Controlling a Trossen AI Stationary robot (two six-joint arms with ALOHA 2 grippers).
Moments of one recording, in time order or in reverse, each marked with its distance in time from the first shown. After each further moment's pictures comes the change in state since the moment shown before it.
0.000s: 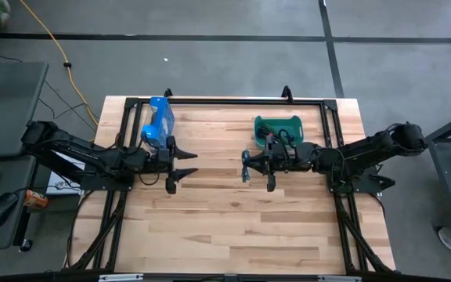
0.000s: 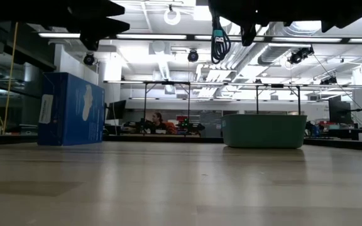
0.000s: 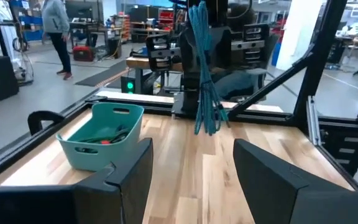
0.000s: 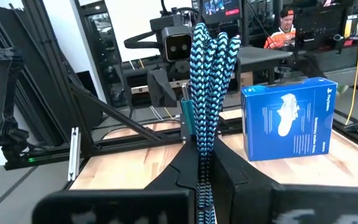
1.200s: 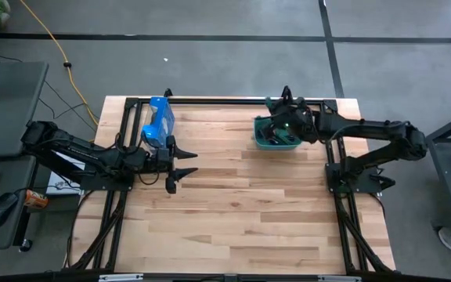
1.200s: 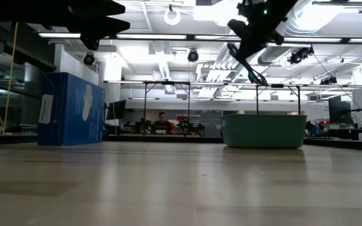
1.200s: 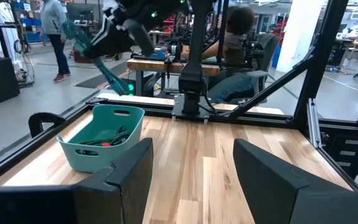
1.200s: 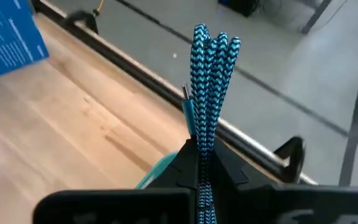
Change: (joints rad) left arm 0.000 0.001 0.000 0.010 0.001 0.001; right arm -0.321 0.004 0.512 -1.263 0.552 0.180
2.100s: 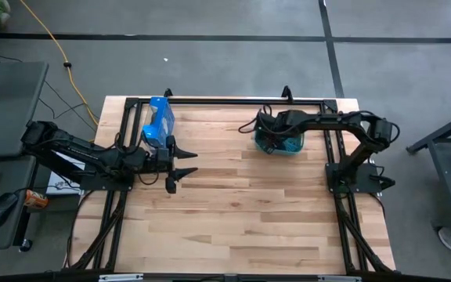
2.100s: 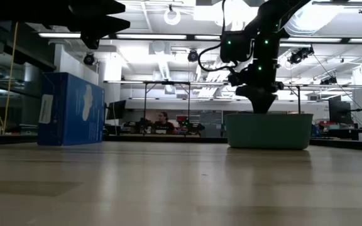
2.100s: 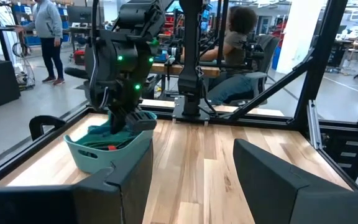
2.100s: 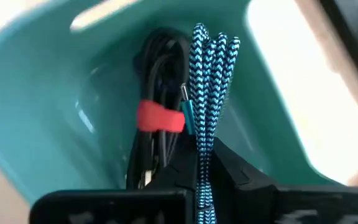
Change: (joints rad) left arm 0.000 0.000 0.000 0.009 0.000 0.008; right arm -0.148 0.367 0.001 -0.290 -0.317 -0.011
